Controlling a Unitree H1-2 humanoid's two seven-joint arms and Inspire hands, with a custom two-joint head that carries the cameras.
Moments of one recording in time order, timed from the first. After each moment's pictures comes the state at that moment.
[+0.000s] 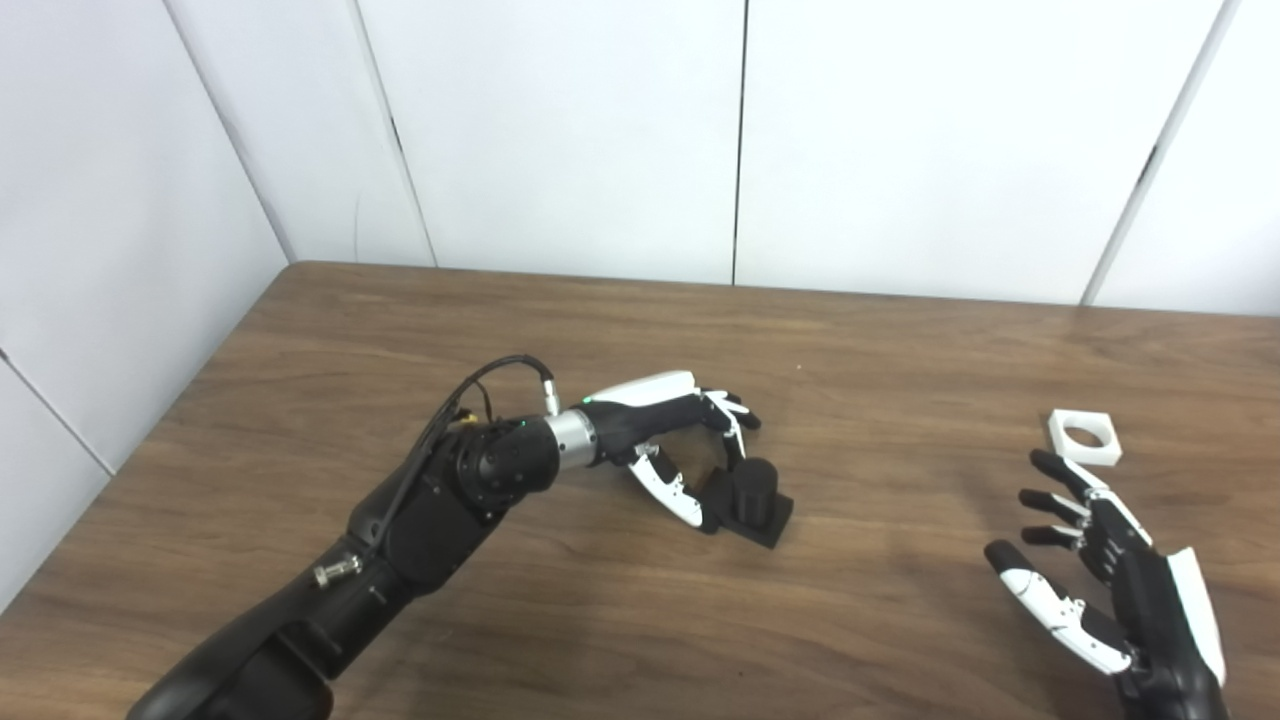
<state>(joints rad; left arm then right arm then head) -0.61 0.41 -0.55 0.35 0.29 -0.11 -0.46 0.13 -0.16 0.00 -0.24 -0.24 -0.10 -0.06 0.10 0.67</state>
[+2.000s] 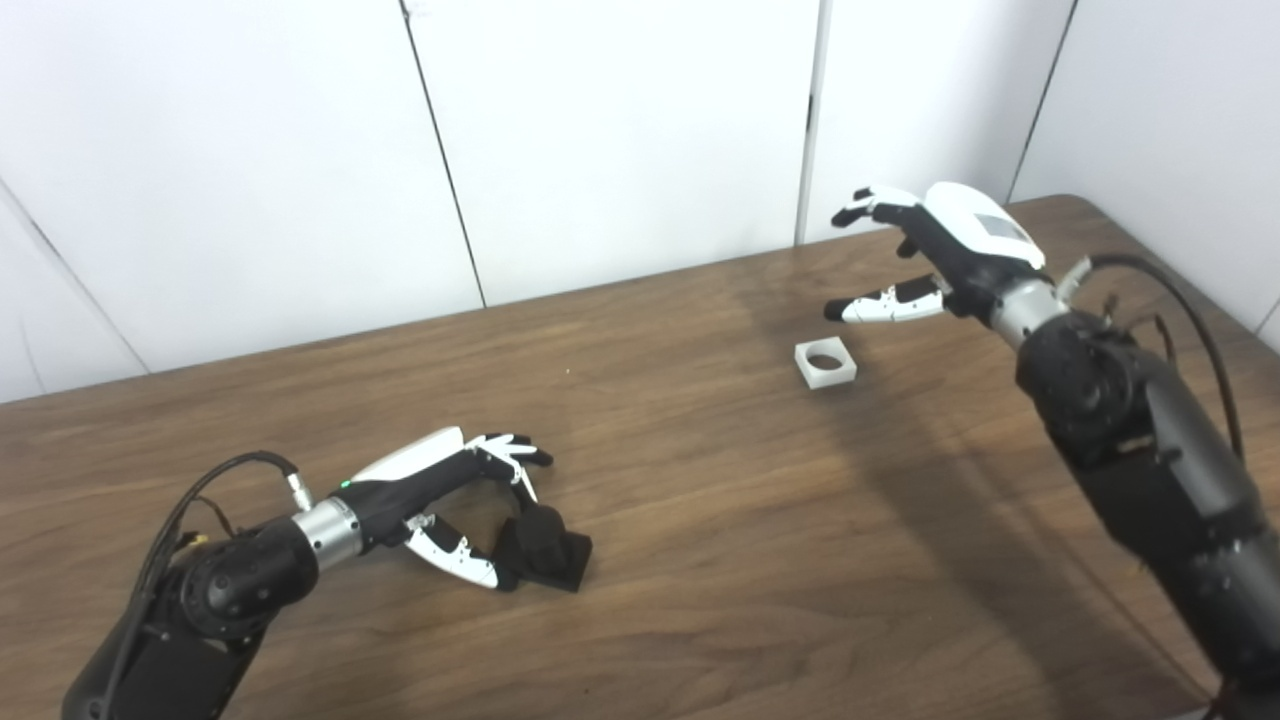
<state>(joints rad) -0.57 0.48 -0.52 0.34 0.23 -0.22 -0.52 -0.47 -0.63 0.11 -0.03 -0.67 0.25 0.32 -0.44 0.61</state>
